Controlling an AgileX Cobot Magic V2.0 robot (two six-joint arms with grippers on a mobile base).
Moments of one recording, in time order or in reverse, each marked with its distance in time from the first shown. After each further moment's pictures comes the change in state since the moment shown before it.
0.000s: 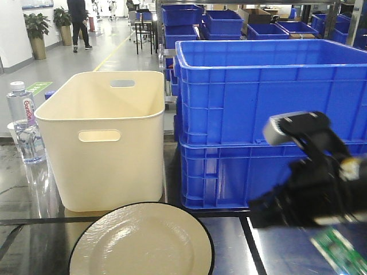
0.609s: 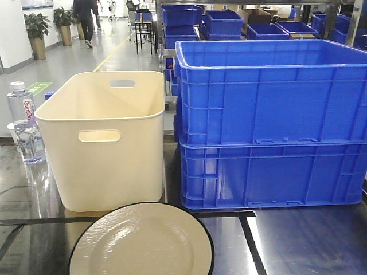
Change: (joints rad) left arm 0.000 0.000 0.000 0.000 0.000 0.000; right arm -0.184 -0.797 0.714 -0.390 -0.299 0.386
